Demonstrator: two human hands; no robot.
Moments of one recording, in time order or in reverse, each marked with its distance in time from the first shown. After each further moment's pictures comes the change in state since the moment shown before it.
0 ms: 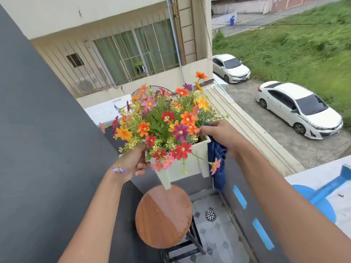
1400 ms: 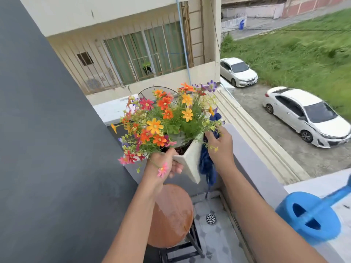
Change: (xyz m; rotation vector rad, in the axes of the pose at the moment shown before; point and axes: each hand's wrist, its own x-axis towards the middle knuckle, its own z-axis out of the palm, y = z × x) left_hand -0.003 -0.017 0.068 -0.062 0.249 -0.036; right_hand 0.001 0.042 0.044 0.022 0.430 -0.373
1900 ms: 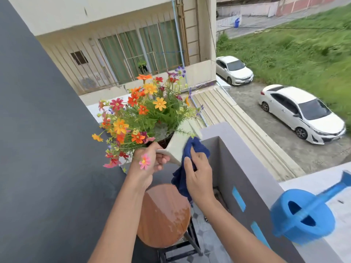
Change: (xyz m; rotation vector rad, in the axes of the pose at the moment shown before) left_hand -0.004 0.016 -0.015 -0.204 0.056 0.027; right_hand -0.088 0.018 0.022 -0.115 -0.099 -0.137
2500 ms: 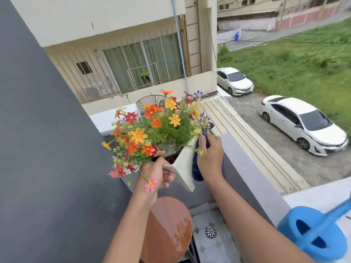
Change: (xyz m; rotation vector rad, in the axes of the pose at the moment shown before) left_hand -0.006 0.003 0.007 0.029 -0.016 -0.023; right_hand 0.094 -0.010 -0.002 -0.027 0.219 0.065
